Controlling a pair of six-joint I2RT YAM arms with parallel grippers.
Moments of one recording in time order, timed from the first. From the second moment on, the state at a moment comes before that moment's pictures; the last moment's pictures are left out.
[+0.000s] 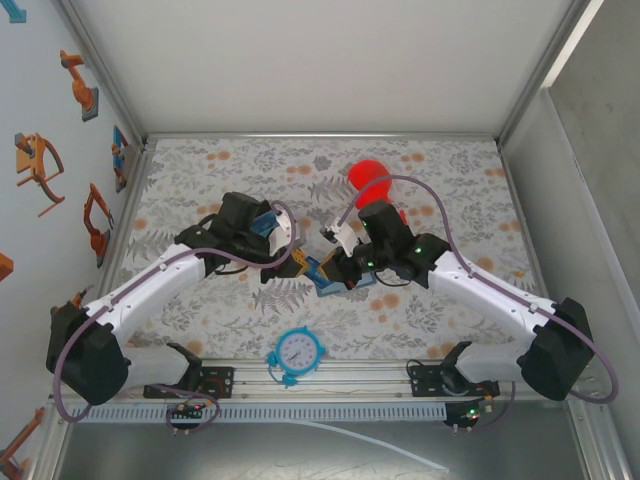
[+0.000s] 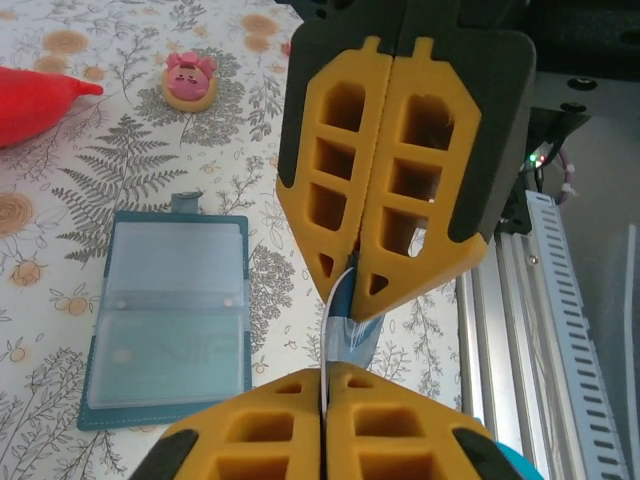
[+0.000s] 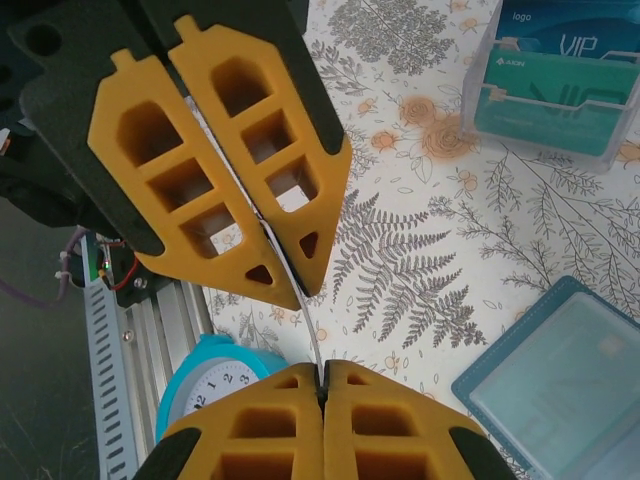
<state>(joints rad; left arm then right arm) -0.62 1.27 0.96 -0.57 0.81 0.47 0.79 1.27 0.98 -0.46 -0.56 0.04</state>
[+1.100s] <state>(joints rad) -0.66 0.79 0.50 0.22 0.38 -0.40 0.69 1.15 0.63 0.41 -0.56 0.60</state>
